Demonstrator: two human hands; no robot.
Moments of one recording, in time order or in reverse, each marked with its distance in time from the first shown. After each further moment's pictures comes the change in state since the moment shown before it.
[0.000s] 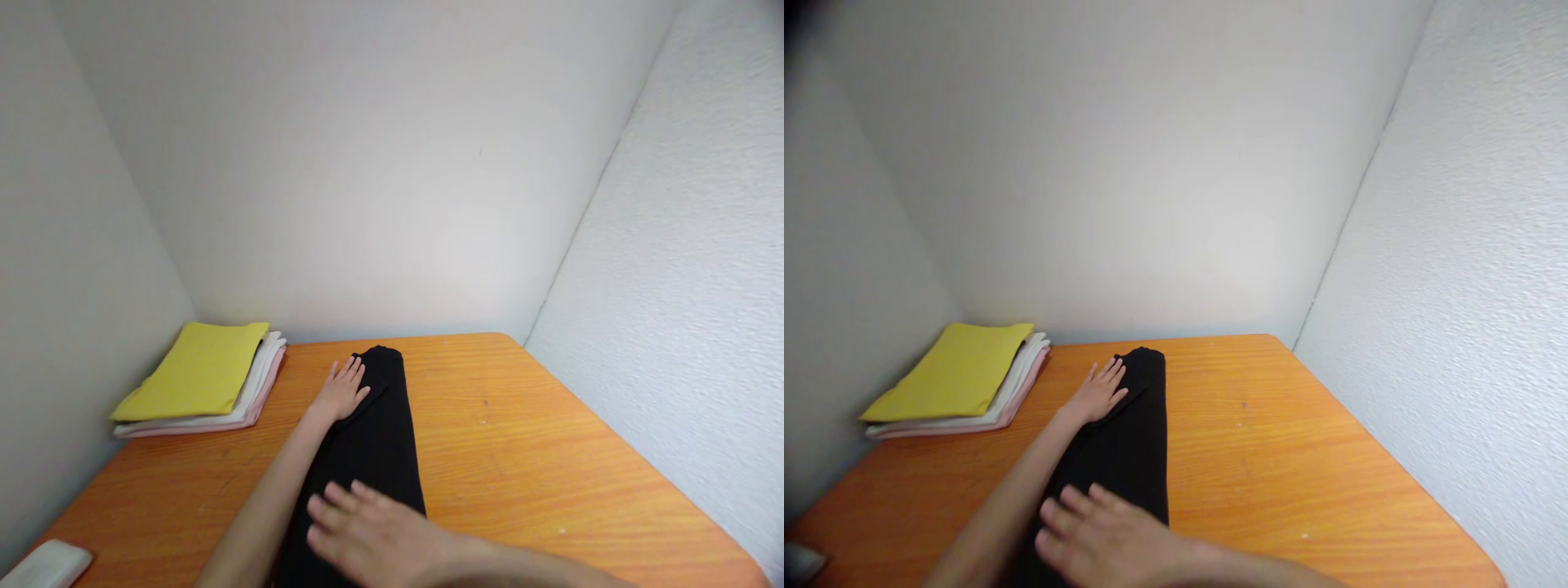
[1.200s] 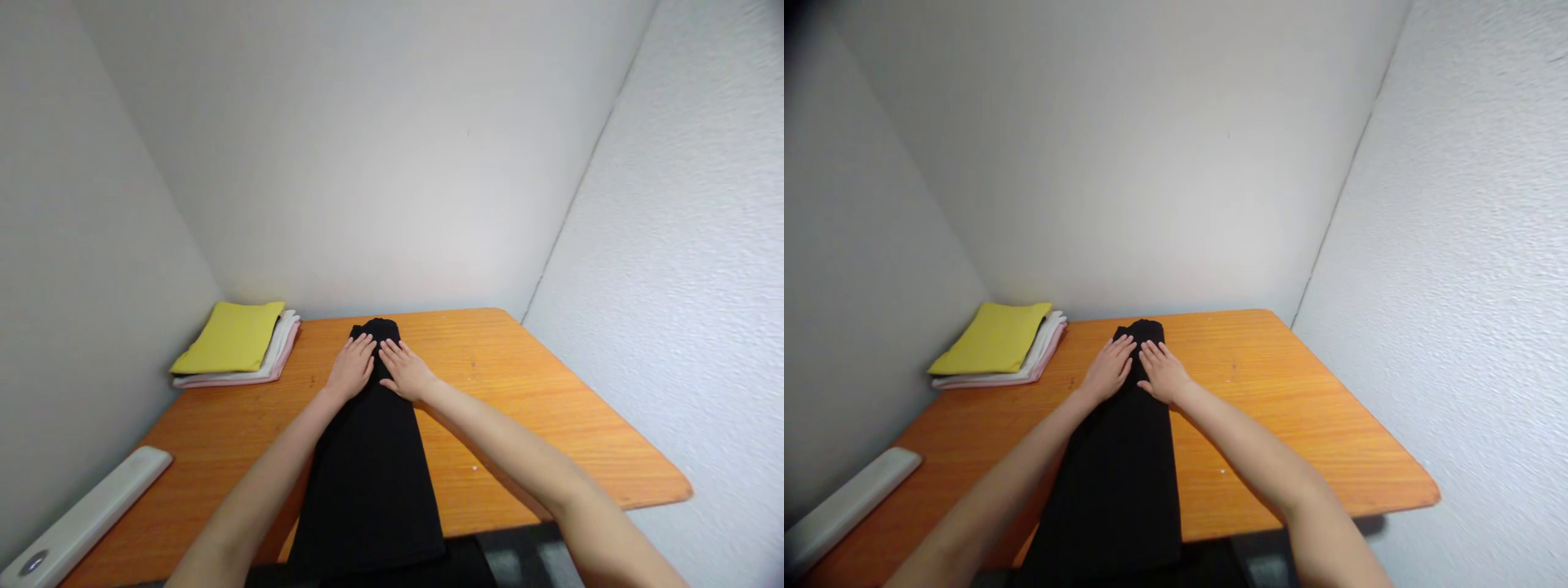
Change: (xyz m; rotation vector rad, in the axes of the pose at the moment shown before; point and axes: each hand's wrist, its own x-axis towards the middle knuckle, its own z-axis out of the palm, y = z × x) left_hand -0.052 0.058 -0.012 0.152 0.331 0.112; right_hand 0.004 0.144 -0.011 -0.504 -0.021 0.400
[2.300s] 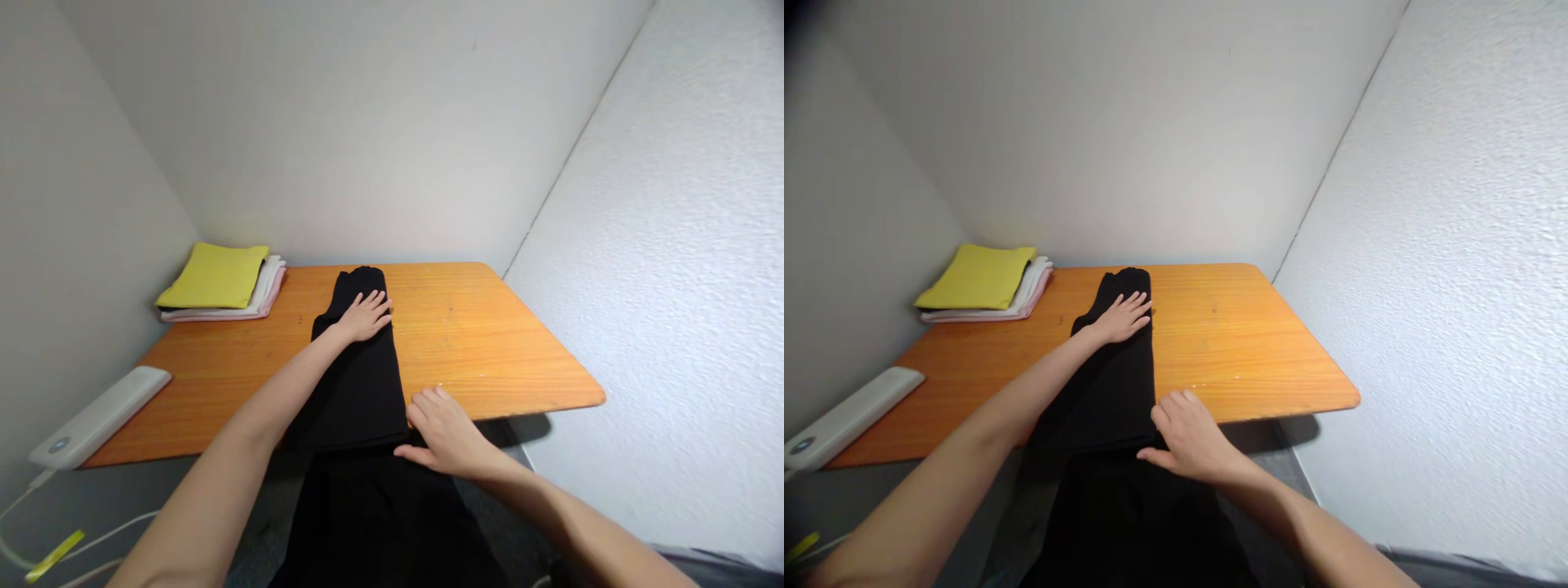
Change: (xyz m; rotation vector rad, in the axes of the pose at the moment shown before) left_hand 0.006 0.060 0.005 -0.135 -0.294 0.096; right_hand -0.221 -0.116 -0.090 0.188 -0.009 0.018
